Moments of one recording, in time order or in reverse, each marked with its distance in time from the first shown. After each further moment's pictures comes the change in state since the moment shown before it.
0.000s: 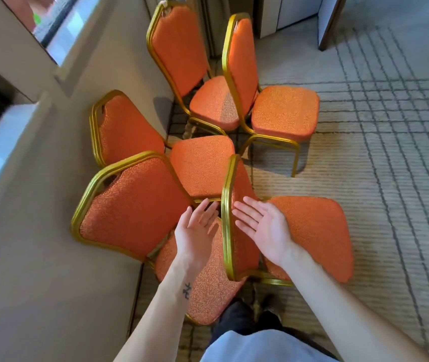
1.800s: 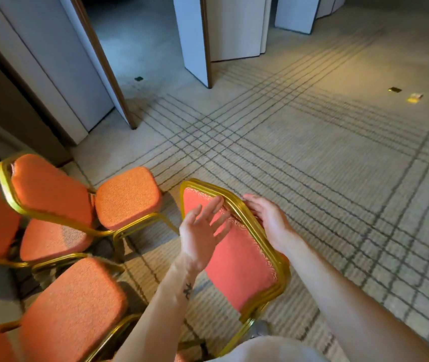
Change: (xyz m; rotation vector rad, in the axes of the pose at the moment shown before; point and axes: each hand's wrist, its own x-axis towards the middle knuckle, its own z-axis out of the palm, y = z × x) left_hand 0.010 -0.168 0.375 0.455 -0.817 -0.383; right_hand -0.129 -0.215 -0.275 0.057 0.577 -0.584
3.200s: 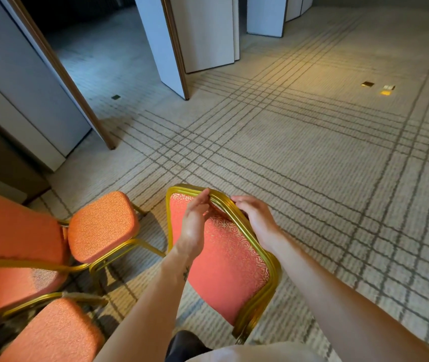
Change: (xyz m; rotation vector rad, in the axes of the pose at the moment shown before) left_hand 0.133 -0.028 0.103 0.555 0.175 0.241; right_hand 0.092 -0.028 -0.109 -0.129 0.080 -0.211
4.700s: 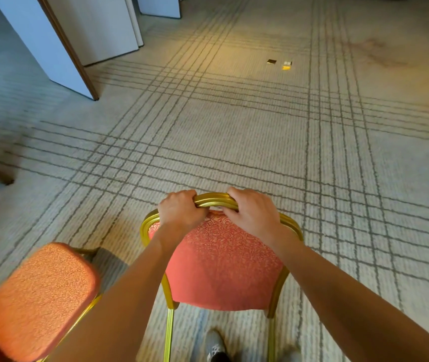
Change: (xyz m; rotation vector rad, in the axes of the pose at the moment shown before) left_hand 0.209 0.047 -0.044 1.424 -0.347 0.447; right_hand 0.100 -0.029 0.067 -1.371 0.362 -0.334
